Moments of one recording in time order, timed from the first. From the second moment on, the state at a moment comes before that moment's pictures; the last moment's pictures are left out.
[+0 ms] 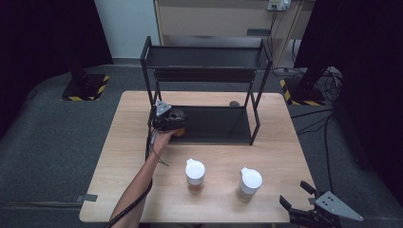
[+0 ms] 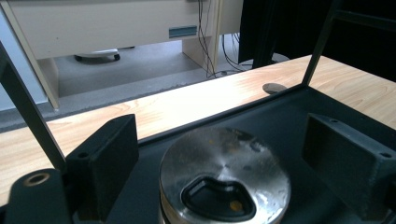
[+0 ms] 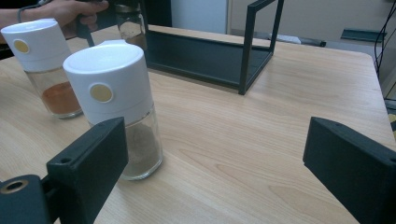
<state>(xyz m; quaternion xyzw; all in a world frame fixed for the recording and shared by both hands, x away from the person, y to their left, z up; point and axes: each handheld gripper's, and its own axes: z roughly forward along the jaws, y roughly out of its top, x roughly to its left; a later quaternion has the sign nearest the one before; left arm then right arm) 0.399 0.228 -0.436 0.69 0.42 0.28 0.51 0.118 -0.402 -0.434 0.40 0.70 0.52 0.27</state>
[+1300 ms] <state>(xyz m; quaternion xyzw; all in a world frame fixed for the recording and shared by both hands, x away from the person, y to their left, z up) 0.350 0.260 -0.352 0.73 0.33 0.23 0.56 0.118 -0.400 -0.434 0.40 0.71 0.52 0.27</state>
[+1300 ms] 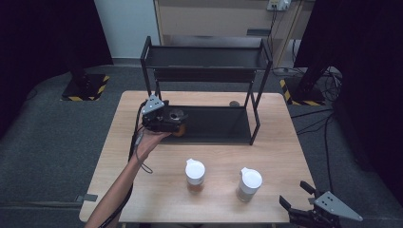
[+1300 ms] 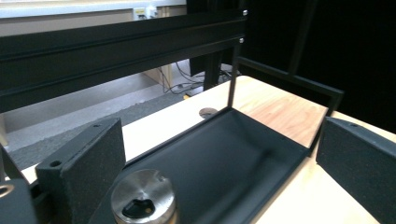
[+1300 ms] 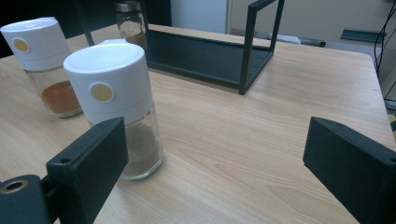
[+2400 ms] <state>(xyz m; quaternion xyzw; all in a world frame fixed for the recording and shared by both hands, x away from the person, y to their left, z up) 0.265 0.304 -0.353 0.73 0.28 0.21 0.58 0.118 -0.399 -0.433 0.40 0.71 0.51 0.28</state>
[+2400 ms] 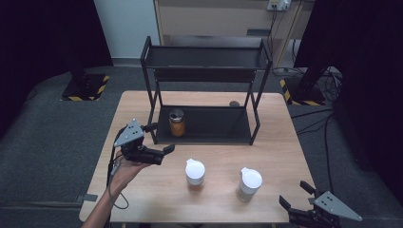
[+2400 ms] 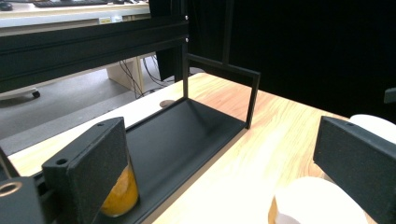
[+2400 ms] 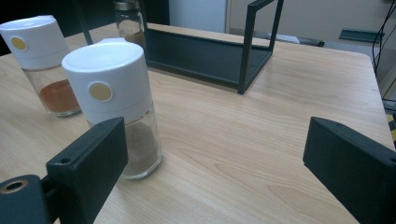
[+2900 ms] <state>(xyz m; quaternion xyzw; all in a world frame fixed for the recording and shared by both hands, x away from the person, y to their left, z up) 0.228 0.327 -0.374 0.72 0.28 0.20 0.60 0.118 -0.398 -0.433 0.40 0.71 0.51 0.28</state>
